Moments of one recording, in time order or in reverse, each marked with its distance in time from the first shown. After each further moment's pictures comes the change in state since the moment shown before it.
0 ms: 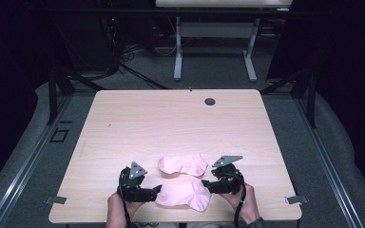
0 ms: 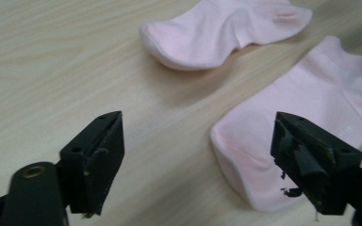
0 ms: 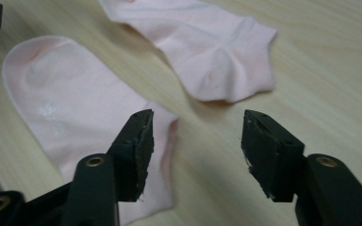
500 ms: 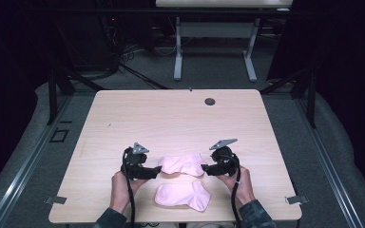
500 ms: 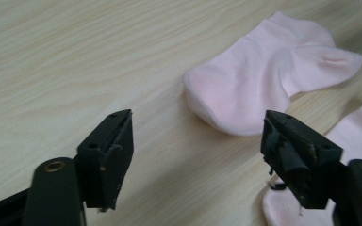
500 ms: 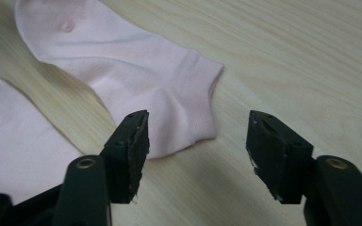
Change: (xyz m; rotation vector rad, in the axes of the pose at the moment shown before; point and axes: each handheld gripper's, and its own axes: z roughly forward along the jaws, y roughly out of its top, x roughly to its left) left arm 0.035 0.039 0.030 0.027 -0.012 -0.035; right arm -0.033 0.032 0.028 0.026 -0.047 0.032
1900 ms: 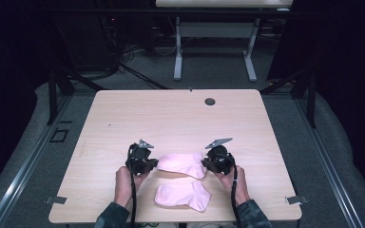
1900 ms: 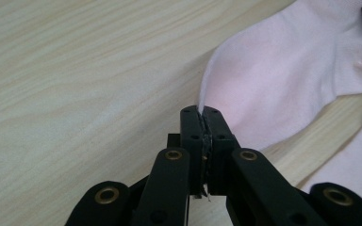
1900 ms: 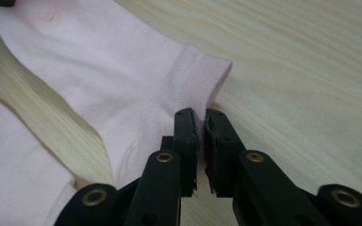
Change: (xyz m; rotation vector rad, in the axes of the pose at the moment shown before) left arm 0.002 0.010 0.012 0.068 -0.015 -0.009; right arm 0.002 0.005 0.014 0.011 0.002 0.012
